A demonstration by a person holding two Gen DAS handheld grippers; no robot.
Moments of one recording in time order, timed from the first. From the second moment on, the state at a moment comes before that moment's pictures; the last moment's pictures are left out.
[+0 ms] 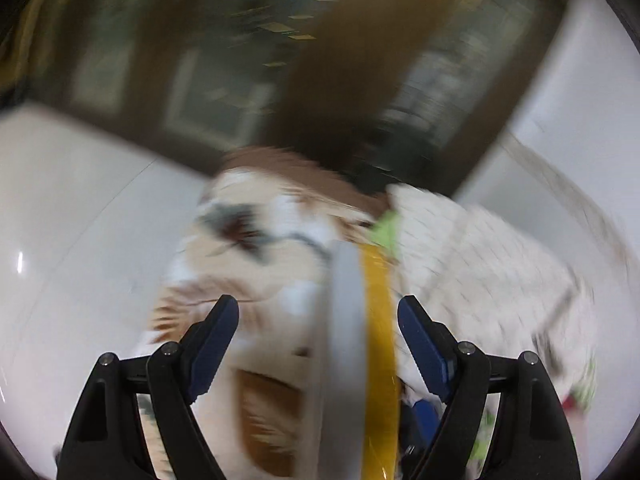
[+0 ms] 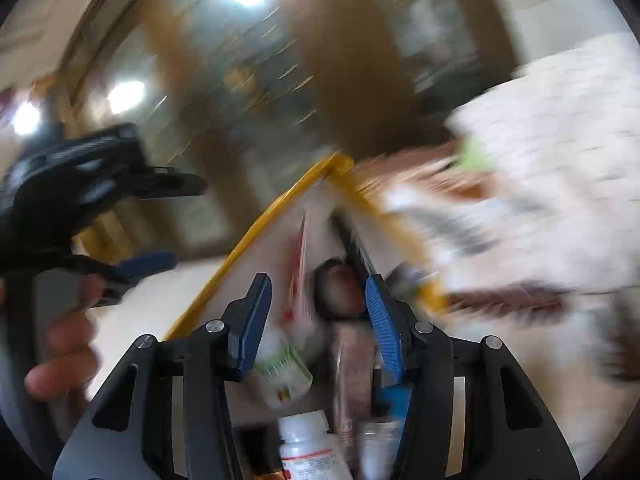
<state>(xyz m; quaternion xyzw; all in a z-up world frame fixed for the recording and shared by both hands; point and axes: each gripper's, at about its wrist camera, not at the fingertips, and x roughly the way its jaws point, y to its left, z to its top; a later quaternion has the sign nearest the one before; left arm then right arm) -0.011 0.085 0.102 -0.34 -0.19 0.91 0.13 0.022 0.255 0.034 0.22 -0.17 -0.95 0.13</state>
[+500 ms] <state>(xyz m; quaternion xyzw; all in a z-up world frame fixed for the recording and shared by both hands) 0.018 0.198 0.077 -0.39 -0.12 0.89 0.19 0.017 0.433 -0.041 0.30 -0.50 -0.82 0.00</state>
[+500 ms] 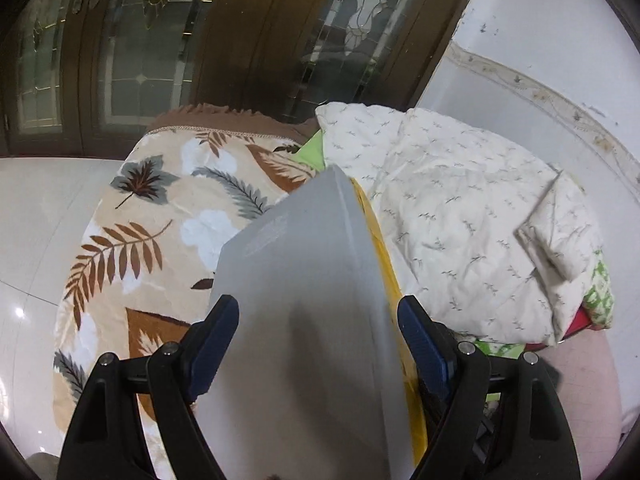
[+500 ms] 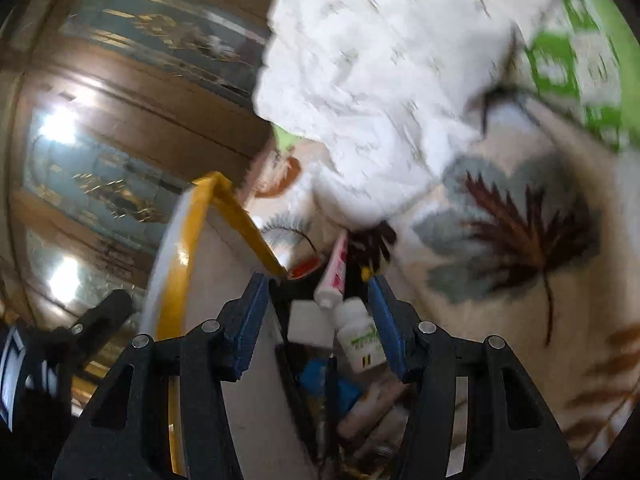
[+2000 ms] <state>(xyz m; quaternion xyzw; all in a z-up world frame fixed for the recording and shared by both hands) 0.019 -0.030 -0.004 -0.38 -0.13 0.90 -0.17 0.011 0.226 -0.009 0.37 -0.14 -0.90 0.19</state>
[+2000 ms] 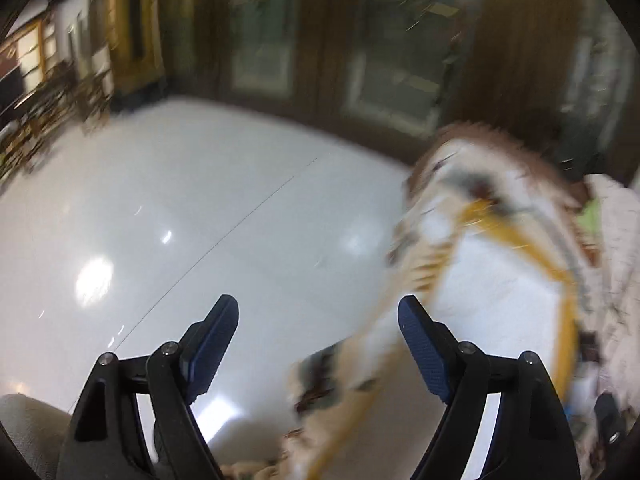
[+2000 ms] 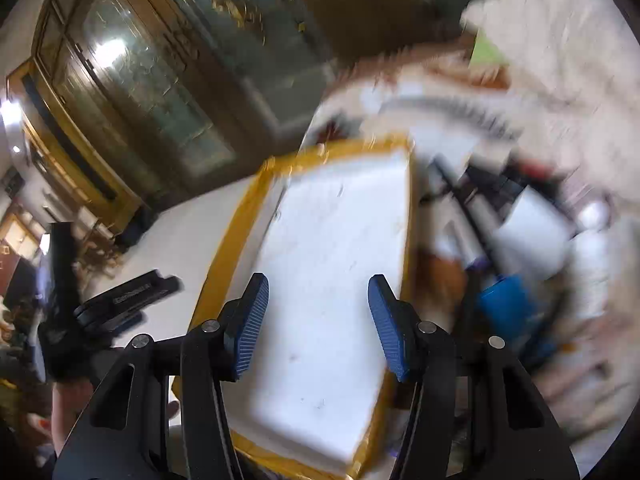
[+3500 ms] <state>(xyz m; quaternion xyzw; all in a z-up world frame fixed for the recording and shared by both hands) 0.086 0.170 -0.003 -0.42 -0.04 0.90 0.12 0.145 0.453 0.065 0.32 0.00 -0.94 0.11</state>
